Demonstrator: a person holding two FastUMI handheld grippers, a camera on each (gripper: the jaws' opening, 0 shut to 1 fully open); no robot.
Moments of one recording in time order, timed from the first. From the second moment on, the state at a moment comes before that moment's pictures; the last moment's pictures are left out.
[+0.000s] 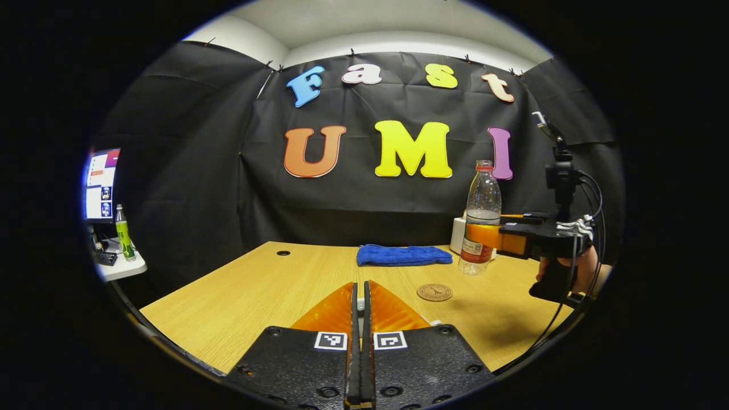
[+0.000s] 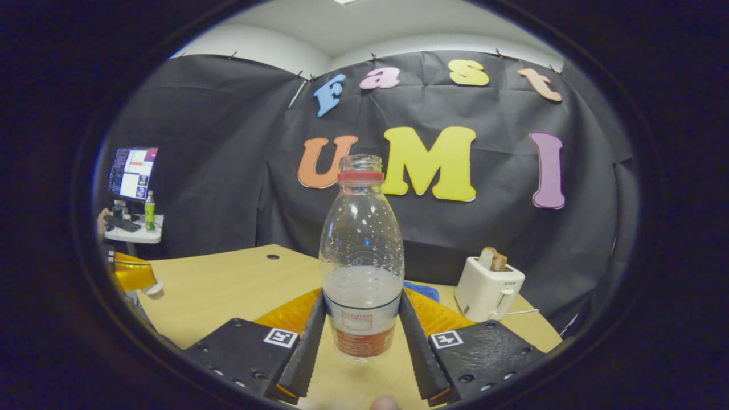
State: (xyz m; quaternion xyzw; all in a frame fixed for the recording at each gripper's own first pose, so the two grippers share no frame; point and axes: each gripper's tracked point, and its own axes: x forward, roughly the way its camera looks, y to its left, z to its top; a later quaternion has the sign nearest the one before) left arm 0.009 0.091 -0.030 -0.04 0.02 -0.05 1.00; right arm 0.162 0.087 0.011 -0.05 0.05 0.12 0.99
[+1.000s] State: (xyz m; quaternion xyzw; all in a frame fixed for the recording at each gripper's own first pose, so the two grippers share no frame) left arm 0.021 0.105 -0.057 -0.03 0.05 -0.03 1.00; right arm 0.256 0.095 -0.096 0.00 0.12 0.12 0.99
